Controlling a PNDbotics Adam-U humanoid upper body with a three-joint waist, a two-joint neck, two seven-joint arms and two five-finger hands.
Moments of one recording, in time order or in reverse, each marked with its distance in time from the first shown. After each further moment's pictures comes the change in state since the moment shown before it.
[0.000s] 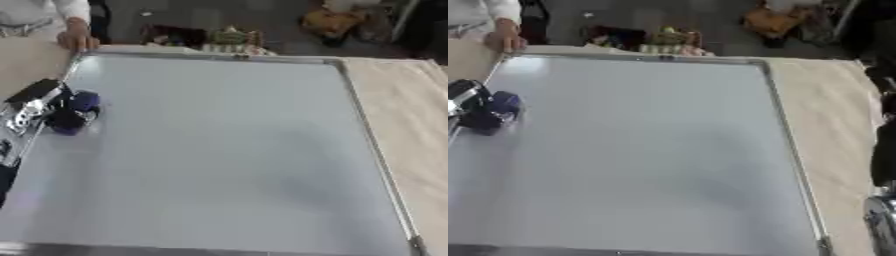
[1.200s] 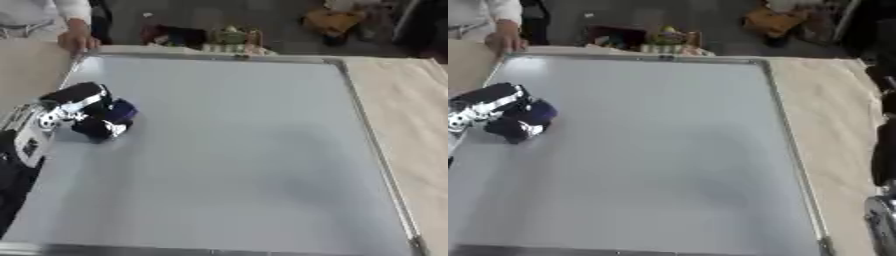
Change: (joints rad) left arm 0.021 -0.032 -0.167 -0.132 0.059 -0.237 -0.151; right arm -0.006 0.000 0.006 0.000 -0.001 0.002 0.002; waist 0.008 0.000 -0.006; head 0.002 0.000
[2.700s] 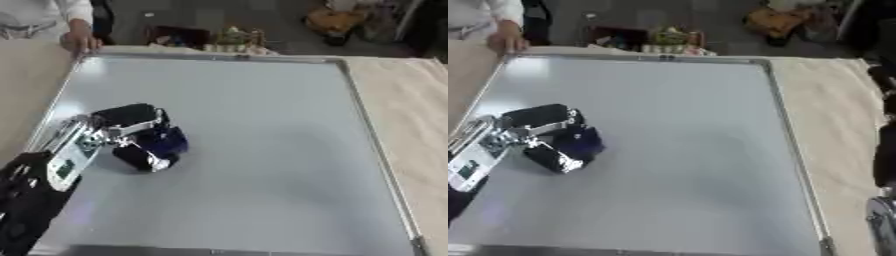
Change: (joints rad) left arm 0.114 -0.017 -0.275 -0.356 0.212 -0.070 -0.054; right arm 0.001 0.000 0.001 0.000 0.000 0.004 0.000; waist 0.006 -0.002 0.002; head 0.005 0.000
